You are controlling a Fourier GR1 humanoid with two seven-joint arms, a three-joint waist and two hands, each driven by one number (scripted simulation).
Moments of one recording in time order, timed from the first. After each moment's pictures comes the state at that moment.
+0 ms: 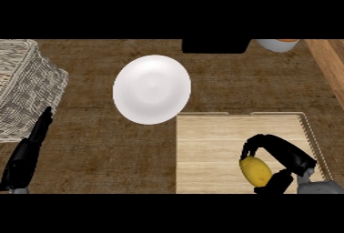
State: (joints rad) left arm 0.08 0.28 0.15 -1.48 -0.21 -0.02 -0.15; right arm -0.05 -0.34 0.15 -1.52 0.50 0.59 0.04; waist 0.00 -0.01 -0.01
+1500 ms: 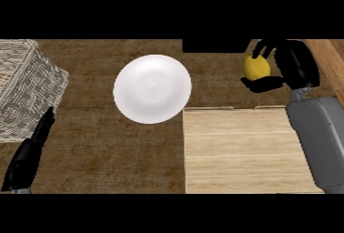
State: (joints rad) left arm 0.08 0.26 0.15 -1.49 -0.22 -0.02 -0.14; right arm -0.64 -0.32 -0.01 -1.20 0.80 -0.09 -0.02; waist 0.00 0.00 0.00
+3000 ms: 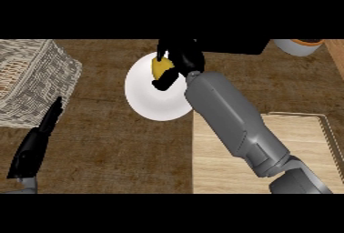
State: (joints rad) left arm 0.01 0.25 0.13 -1.51 -0.25 -0.06 -0.10; right arm -1.16 0.00 0.34 -0.59 0.53 -0.24 0.21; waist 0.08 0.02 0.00
